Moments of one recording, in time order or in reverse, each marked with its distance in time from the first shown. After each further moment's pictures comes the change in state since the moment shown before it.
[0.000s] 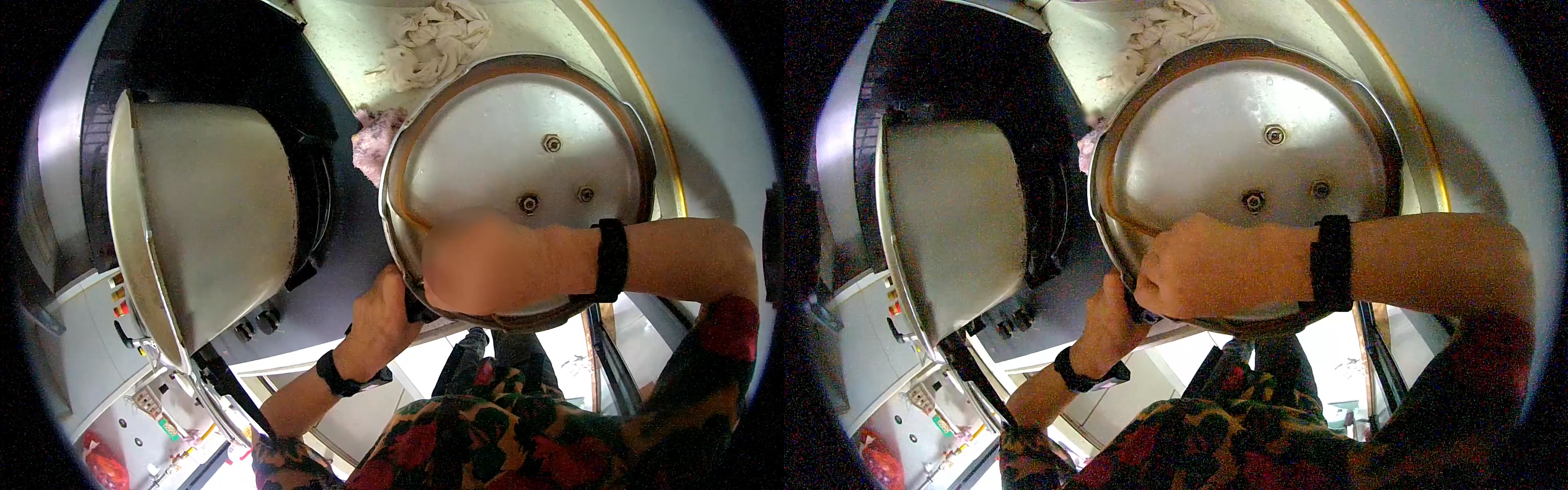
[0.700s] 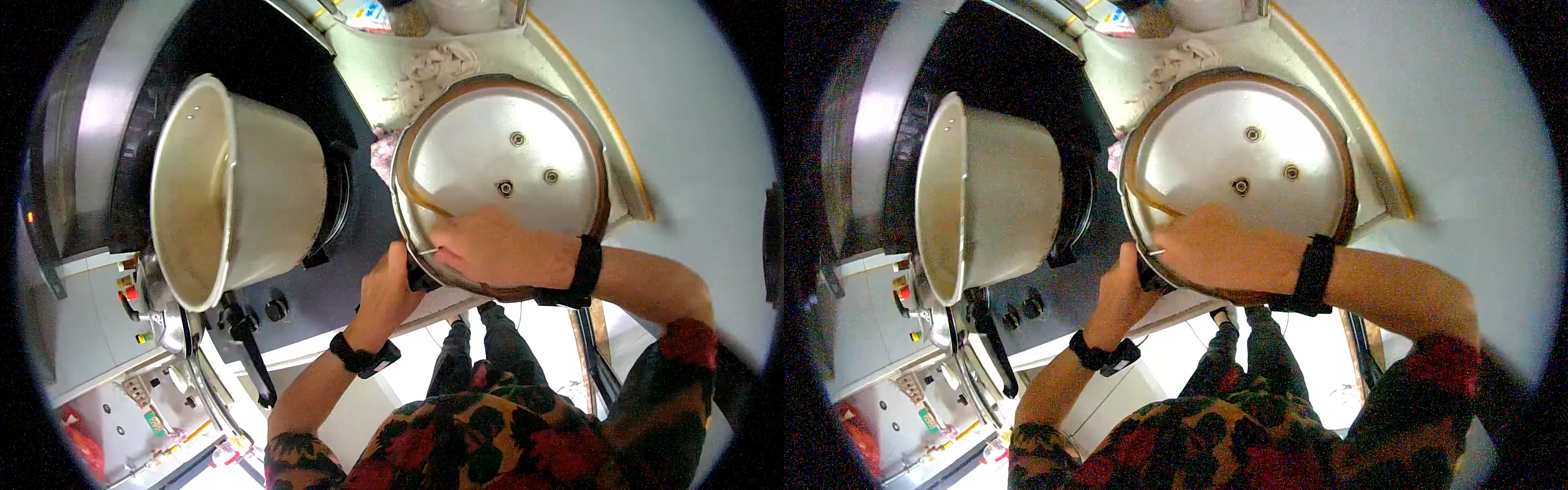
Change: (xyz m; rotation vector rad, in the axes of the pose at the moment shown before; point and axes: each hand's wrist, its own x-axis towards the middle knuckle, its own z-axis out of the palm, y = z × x) left_hand 0.009 0.014 0.000 0.007 0.149 -0.086; right_hand 0.003 -0.027 -0.024 0.273 -0.126 0.632
